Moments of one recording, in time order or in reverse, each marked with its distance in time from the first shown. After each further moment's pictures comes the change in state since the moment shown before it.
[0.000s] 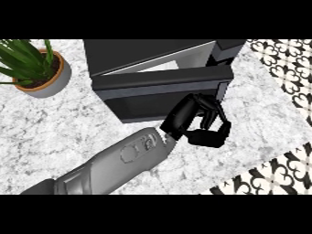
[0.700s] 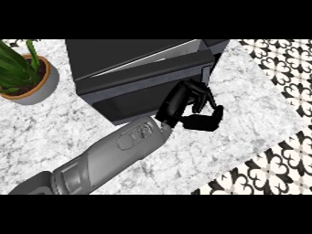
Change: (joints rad) left arm -0.061 0.025 0.015 0.065 0.088 0.074 -0.020; right arm -0.043 -0.076 -0.043 -0.011 -0.072 0.016 0.054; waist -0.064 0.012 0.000
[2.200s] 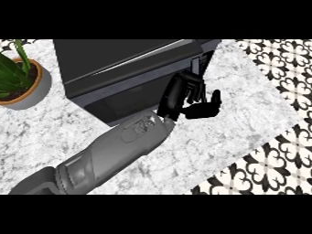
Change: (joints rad) left arm -0.050 -0.019 0.005 0.067 0.106 0.151 -0.050; right arm -0.090 -0.127 -0.084 0.046 -0.147 0.025 0.072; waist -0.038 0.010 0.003
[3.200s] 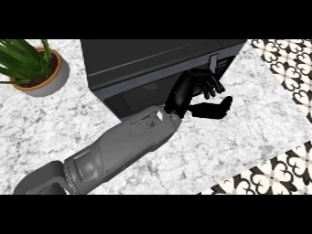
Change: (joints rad) left arm -0.079 -0.034 -0.046 0.096 0.114 -0.081 -0.015; right arm 0.038 -0.041 -0.132 -0.002 -0.099 -0.035 0.026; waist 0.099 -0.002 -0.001
